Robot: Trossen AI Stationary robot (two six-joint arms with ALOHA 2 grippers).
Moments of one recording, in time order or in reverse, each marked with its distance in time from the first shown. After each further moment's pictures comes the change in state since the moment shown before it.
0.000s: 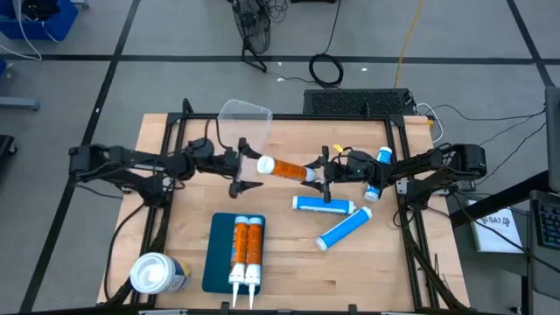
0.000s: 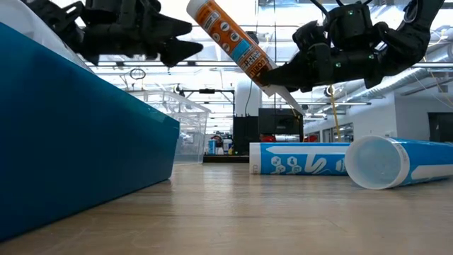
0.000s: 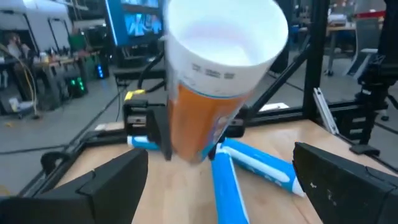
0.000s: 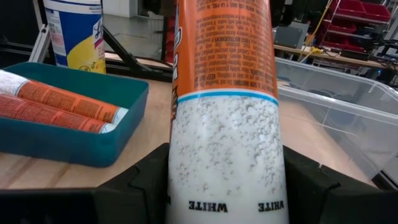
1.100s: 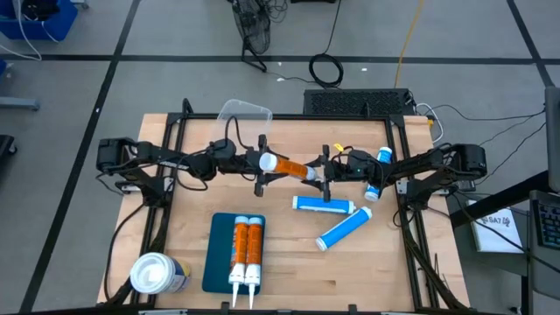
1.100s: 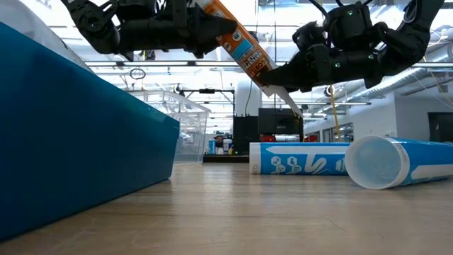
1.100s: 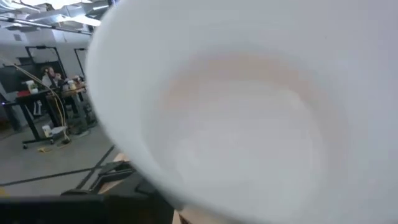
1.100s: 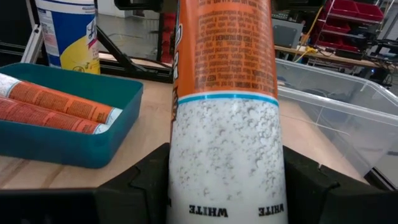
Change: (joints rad) left arm -0.059 0.266 0.234 0.107 -0.125 0.087; right arm -0.001 -0.001 0.000 -0.002 0.007 0.000
